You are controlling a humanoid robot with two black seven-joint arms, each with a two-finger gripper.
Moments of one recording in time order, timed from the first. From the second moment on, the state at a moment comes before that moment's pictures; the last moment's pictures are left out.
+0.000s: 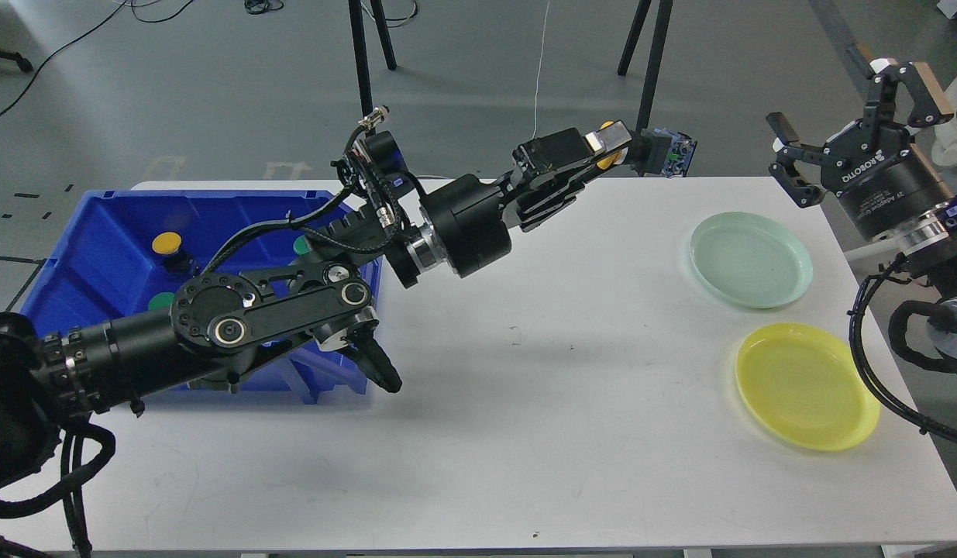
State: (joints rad) left arm -1.00 0.23 -0.23 -1.29 0.66 0.01 -0.49; right arm 0.53 -0.69 0.89 1.13 -0.40 0.49 0.49
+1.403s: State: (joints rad) left arm -1.00 0.23 -0.25 -1.29 0.67 -0.03 -0.49; right arm 0.39 -0.71 0.87 1.46 -0.38 0.49 0.49
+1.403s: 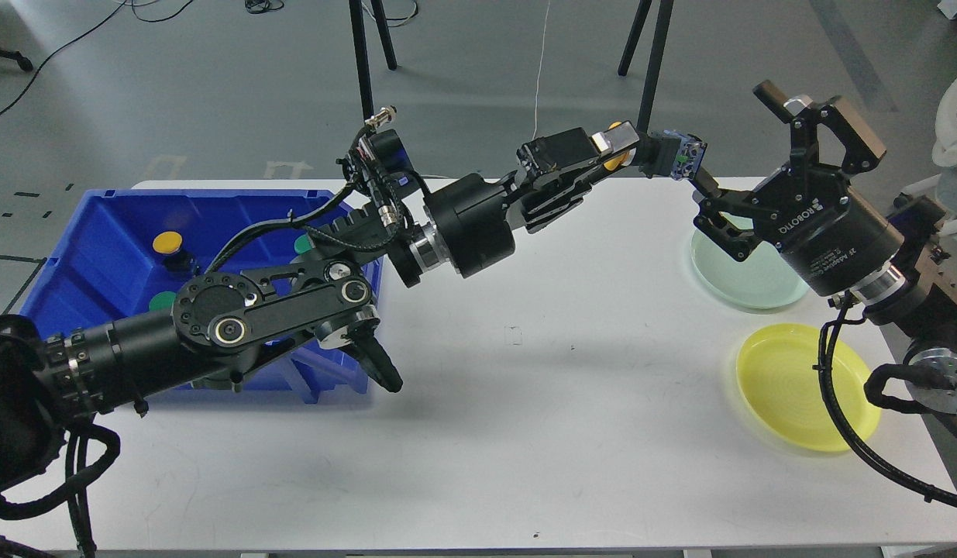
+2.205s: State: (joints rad) left arm -1.00 0.22 -0.24 -1.29 0.68 -0.03 -0.49; right arm 0.41 -0.67 0.81 1.46 -0.38 0.49 0.49
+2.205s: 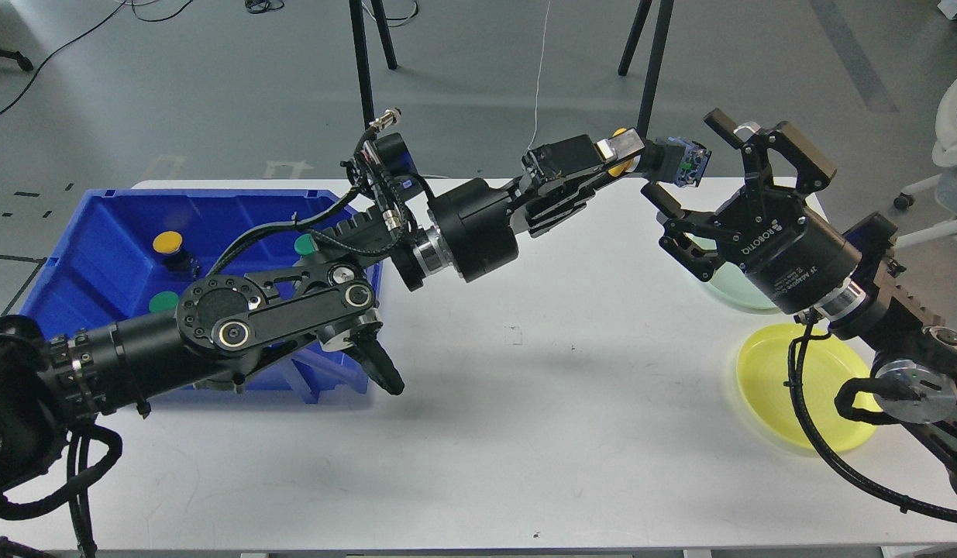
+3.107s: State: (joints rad) left arm -1.00 0.22 -0.24 -1.28 0.68 -0.02 -0.49; right arm 0.40 -0.68 0.81 1.50 -0.36 0.49 0.49
